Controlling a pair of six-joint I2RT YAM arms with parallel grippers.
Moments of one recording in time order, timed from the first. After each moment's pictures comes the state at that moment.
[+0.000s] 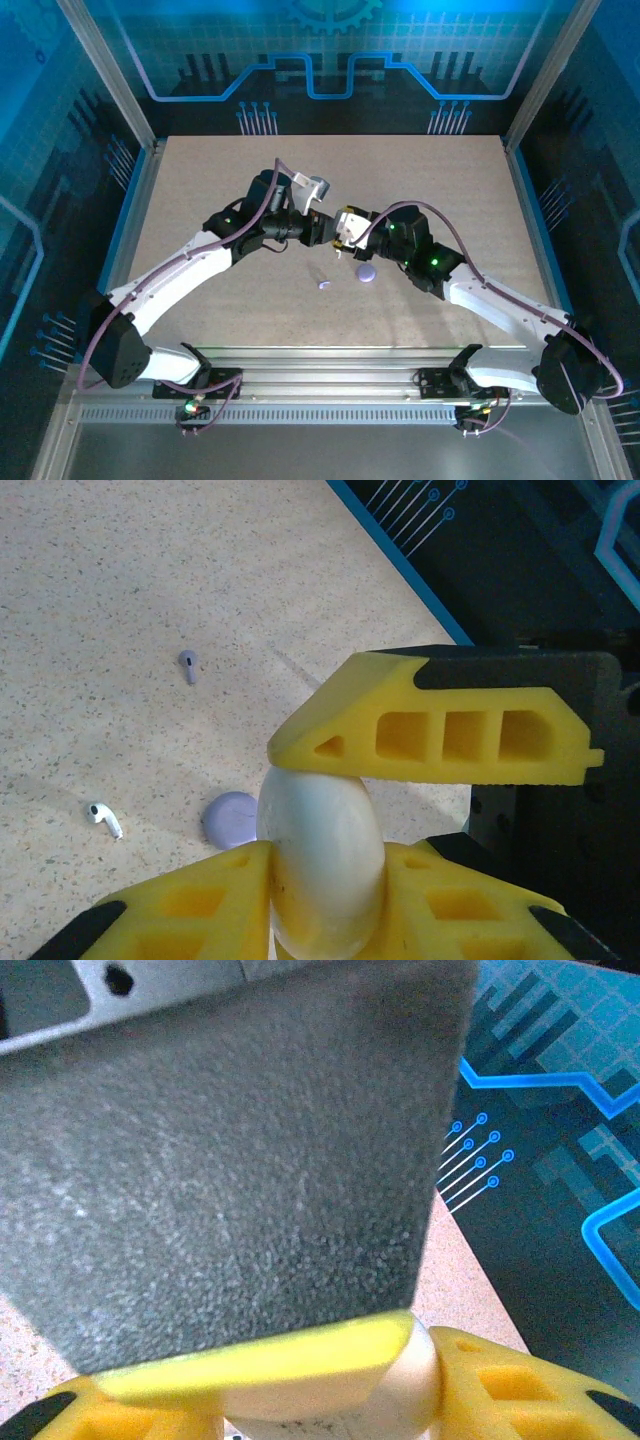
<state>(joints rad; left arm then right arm) -0.60 1.38 1.17 -0.37 0.45 -0.36 0.68 1.20 0.83 0.03 -0.20 -0.67</state>
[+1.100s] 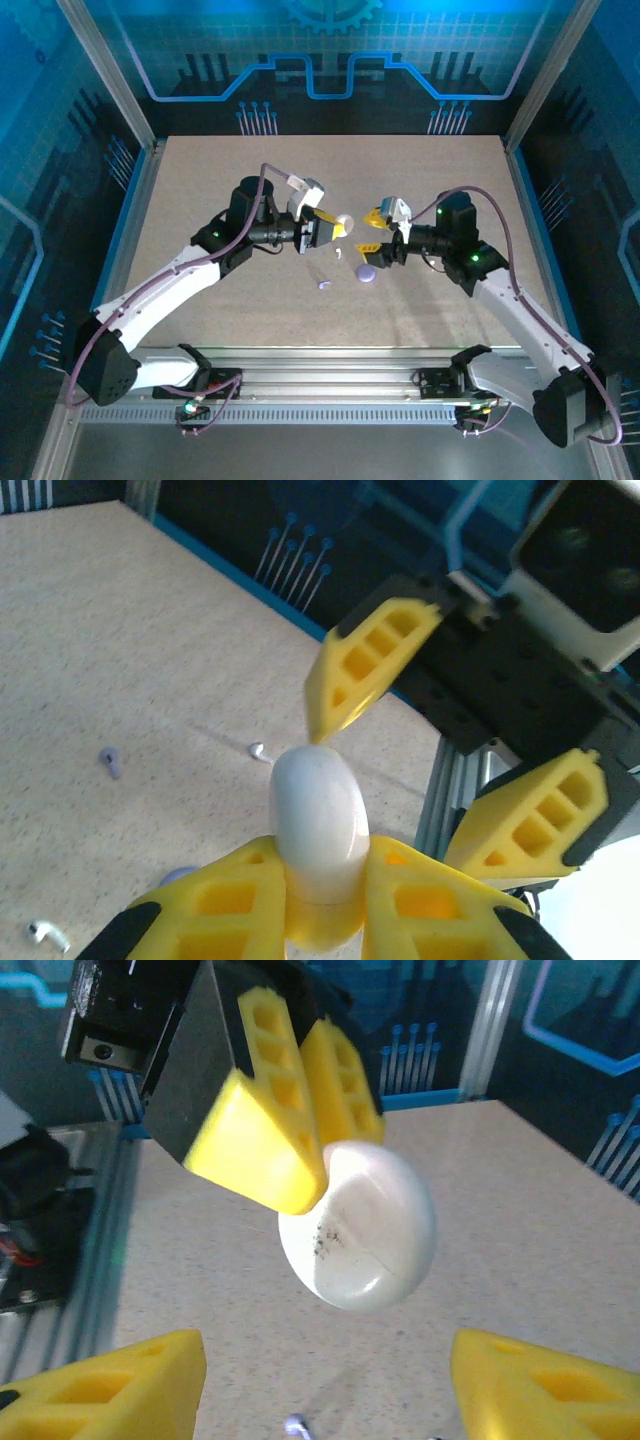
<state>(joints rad) -0.57 1.27 1.03 -0.10 0.65 -0.26 0.35 1.06 0.84 -0.18 -0.88 -0.33</state>
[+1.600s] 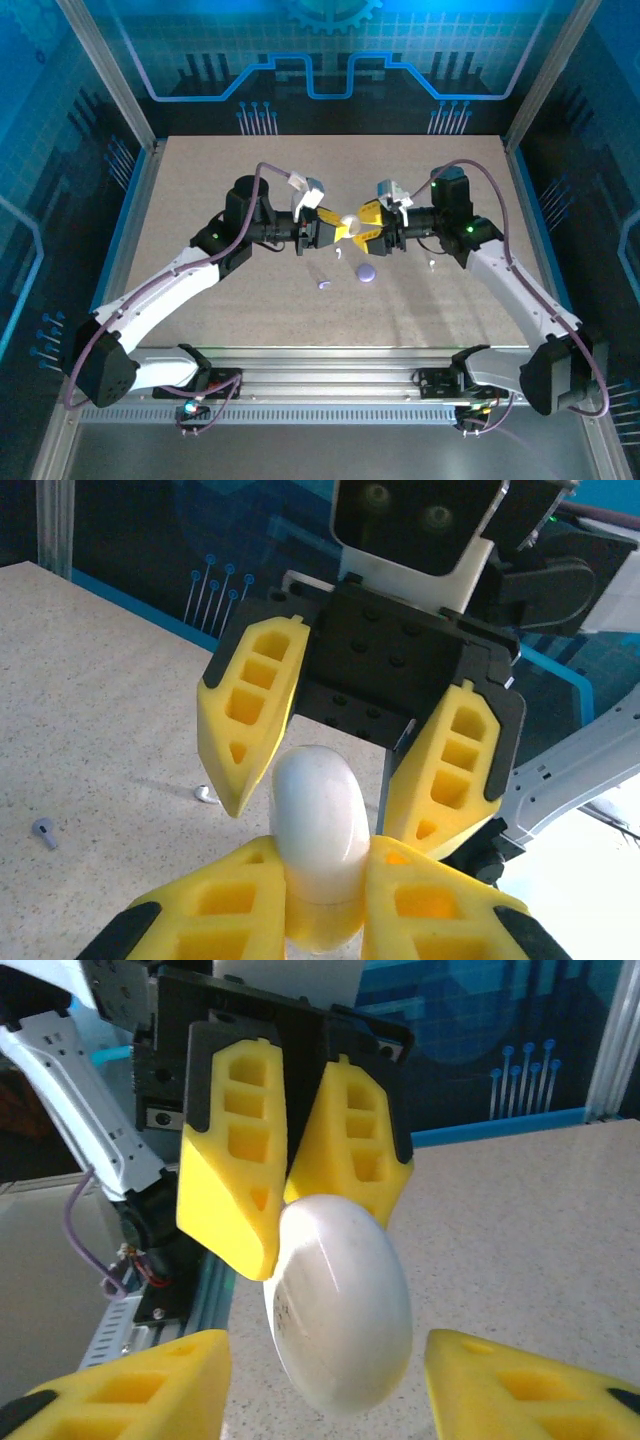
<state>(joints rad) -0.58 1.26 1.02 0.02 0.78 -0.25 0.32 1.23 1.03 -0.31 -1.16 -0.34</state>
